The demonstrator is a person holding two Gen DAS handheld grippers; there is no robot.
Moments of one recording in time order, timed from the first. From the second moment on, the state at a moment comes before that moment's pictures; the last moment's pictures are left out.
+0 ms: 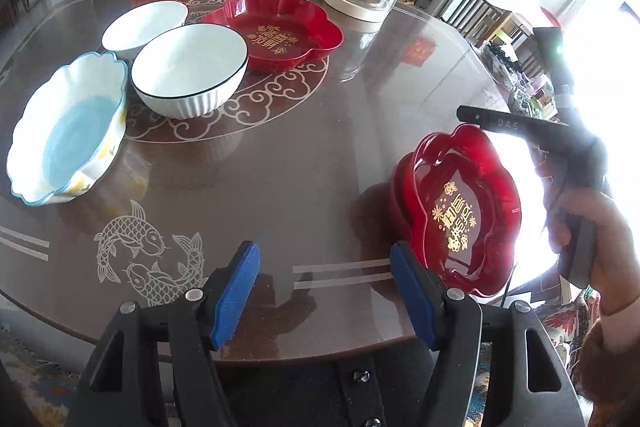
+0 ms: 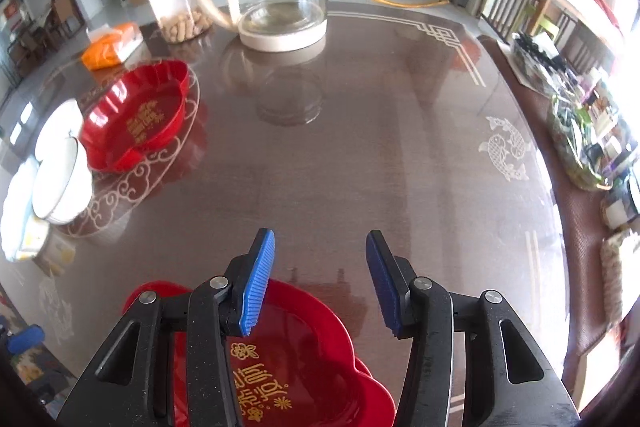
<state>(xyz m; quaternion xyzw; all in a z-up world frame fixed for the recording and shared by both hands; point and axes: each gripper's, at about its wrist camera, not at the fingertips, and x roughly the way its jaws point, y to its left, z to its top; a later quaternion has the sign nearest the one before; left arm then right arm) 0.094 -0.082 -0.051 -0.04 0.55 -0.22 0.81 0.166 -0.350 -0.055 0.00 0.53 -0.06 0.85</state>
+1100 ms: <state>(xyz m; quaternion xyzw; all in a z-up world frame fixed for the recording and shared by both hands) 0.032 -0.050 -0.030 0.01 0.43 -0.20 0.88 -0.044 -0.259 -0.001 0.11 0.33 -0.07 0.94</state>
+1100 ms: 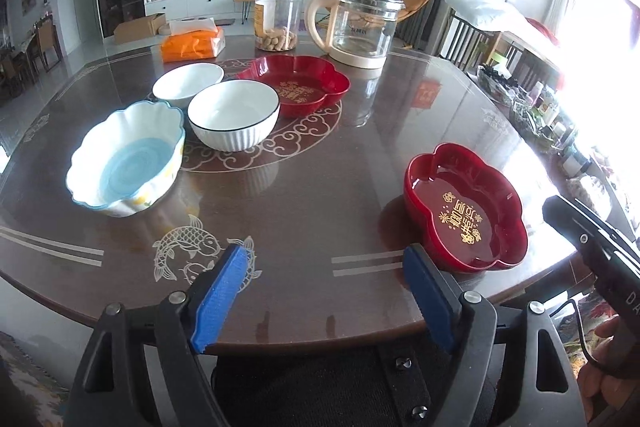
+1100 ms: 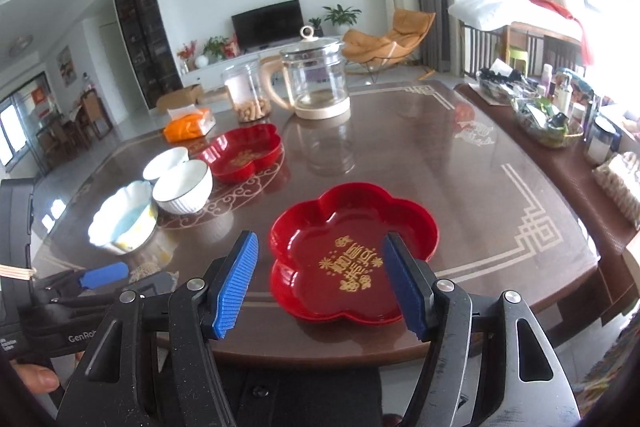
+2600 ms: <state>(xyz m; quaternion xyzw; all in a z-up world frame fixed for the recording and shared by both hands) 0.038 -0.018 -0.038 0.00 0.44 -0.15 0.89 -0.046 -0.227 -0.016 0.07 0.37 -0.05 0.93</state>
